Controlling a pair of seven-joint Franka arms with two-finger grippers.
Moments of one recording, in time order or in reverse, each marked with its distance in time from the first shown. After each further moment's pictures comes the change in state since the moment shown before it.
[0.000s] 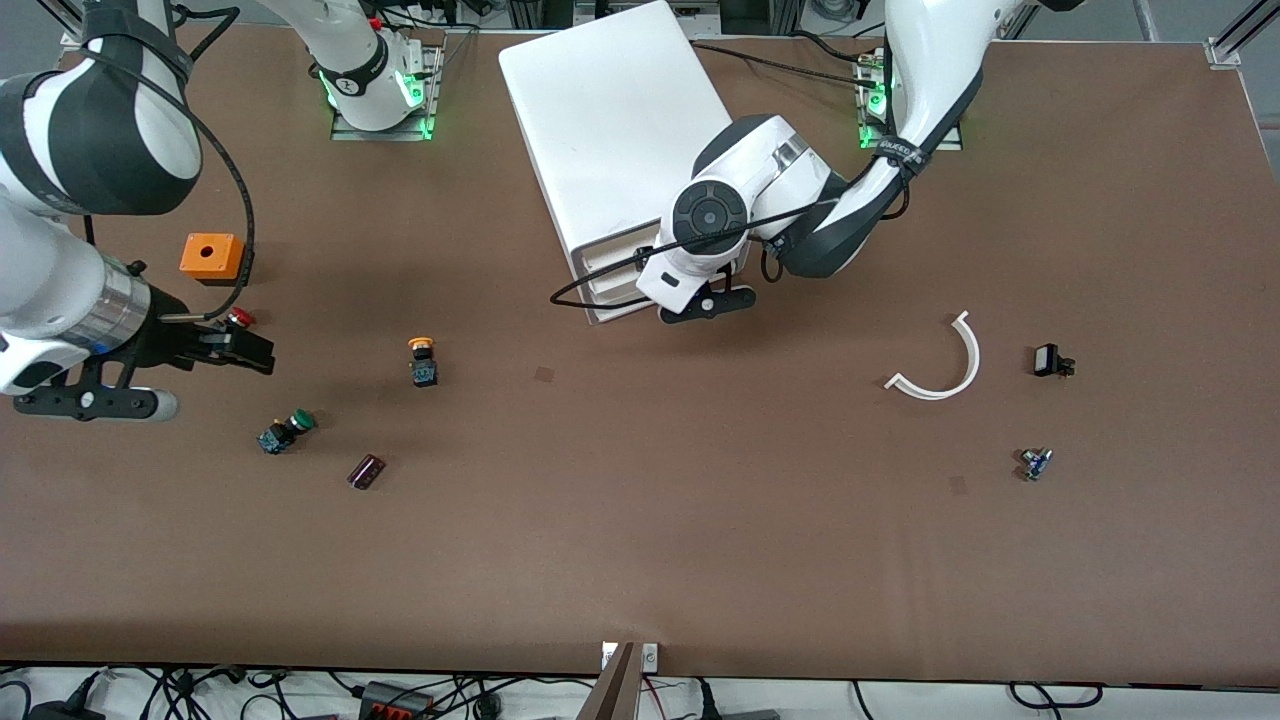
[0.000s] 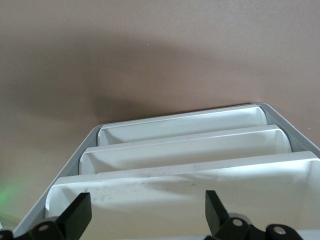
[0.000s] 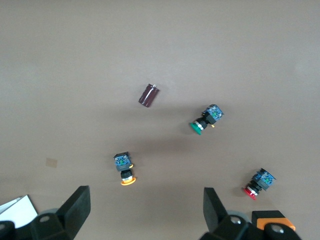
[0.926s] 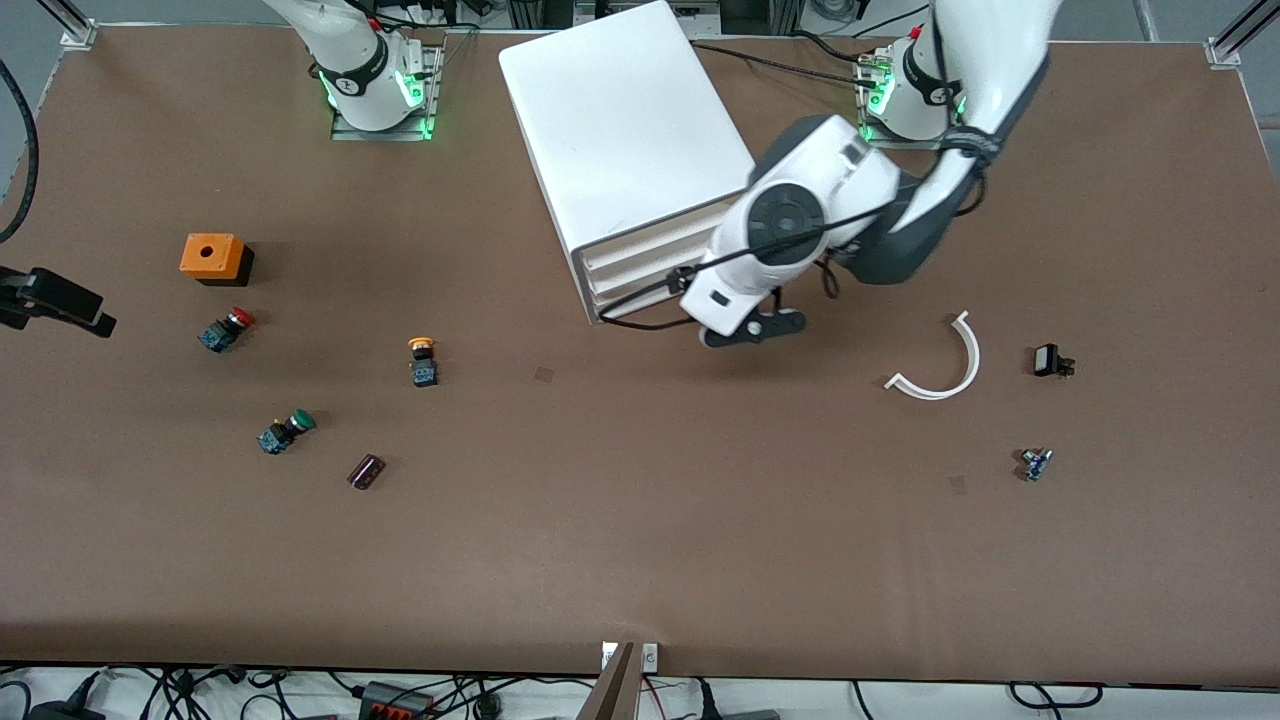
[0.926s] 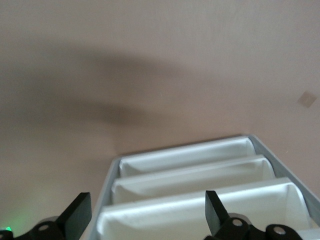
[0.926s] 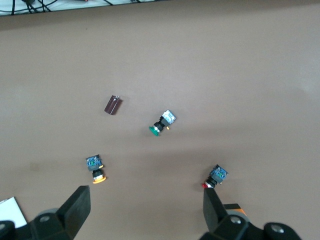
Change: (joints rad) left arm 0.147 -0.070 0.002 0.025 0.010 0.001 0.182; right arm -0.217 -0.150 0.054 -0.037 0.000 -0.036 -0.129
